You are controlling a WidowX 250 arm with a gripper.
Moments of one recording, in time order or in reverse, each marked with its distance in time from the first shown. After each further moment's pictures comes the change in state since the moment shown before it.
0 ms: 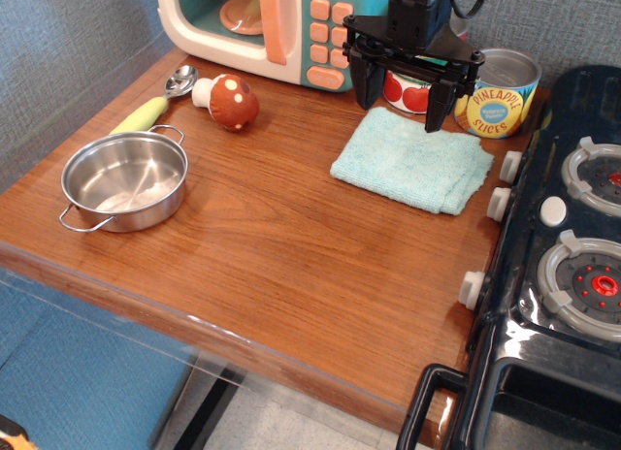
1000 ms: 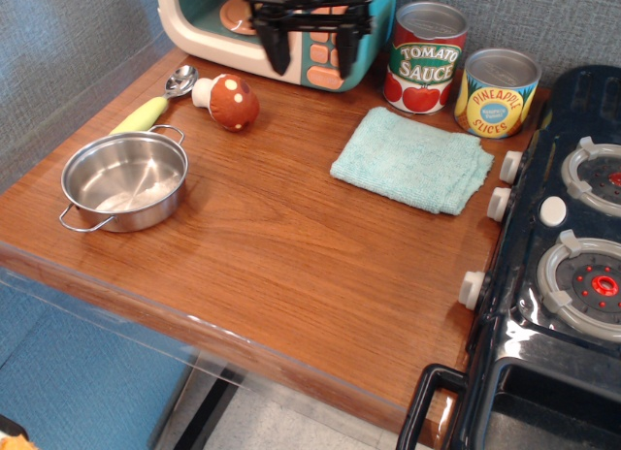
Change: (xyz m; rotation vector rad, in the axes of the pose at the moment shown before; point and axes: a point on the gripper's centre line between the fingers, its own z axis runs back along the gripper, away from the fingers) arm 0.011 0.108 -0.005 -0.061 0.013 0.303
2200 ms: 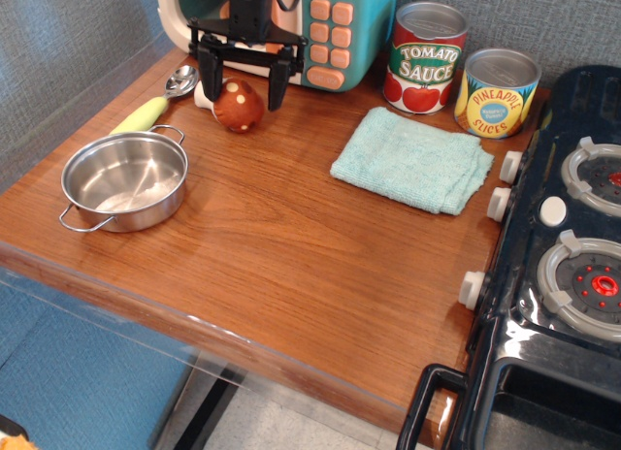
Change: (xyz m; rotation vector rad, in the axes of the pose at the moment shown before) arm -0.003 0.058 -0.045 0.207 0.184 0.123
